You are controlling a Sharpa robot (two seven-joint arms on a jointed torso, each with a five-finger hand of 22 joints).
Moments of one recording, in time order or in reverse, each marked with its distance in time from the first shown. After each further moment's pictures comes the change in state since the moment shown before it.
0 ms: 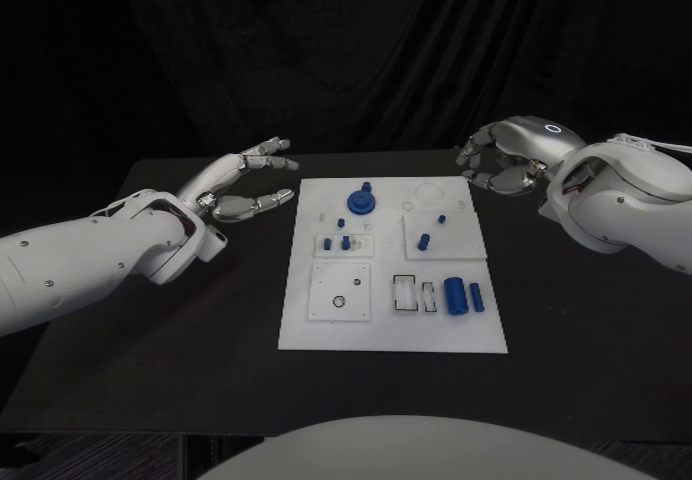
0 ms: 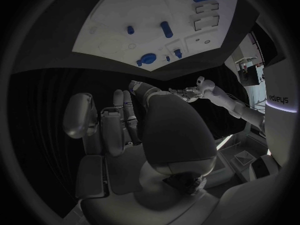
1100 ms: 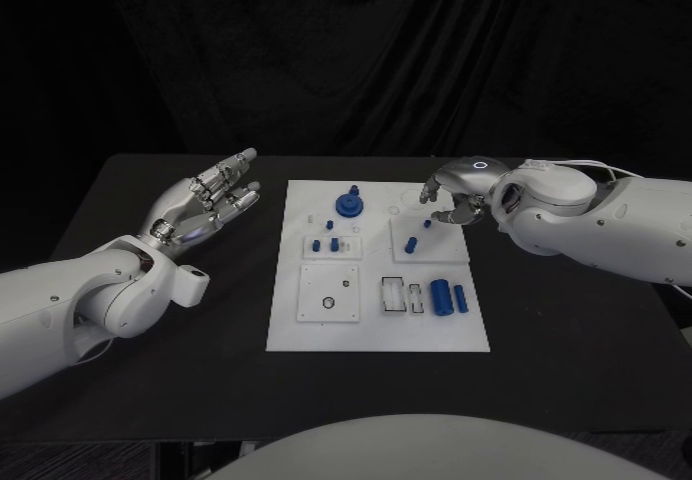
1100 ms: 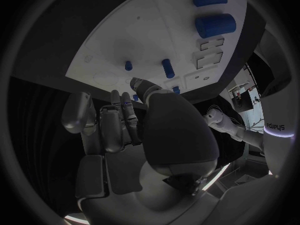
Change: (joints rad) left arm -0.044 -0.071 0.000 0.176 0.480 0.240 0.079; left_hand 0.120 0.126 -0.270 -0.003 0.032 -0.287 -0.121 -0.021 -0.109 -0.097 -0.054 -0.004 -0.046 -0.061 0.016 -0.016 -0.045 0.033 -0.081 0.057 -0.008 -0.365; right arm -0.116 0.075 0.000 -0.137 -0.151 0.159 0.018; right_hand 0.014 -0.030 -0.028 0.008 0.000 0.046 -0.001 -0.167 -0.043 0.088 0.038 -0.282 -0.351 -0.014 0.026 -0.030 0.000 0.000 -0.020 0.035 -0.036 0.000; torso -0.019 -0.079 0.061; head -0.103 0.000
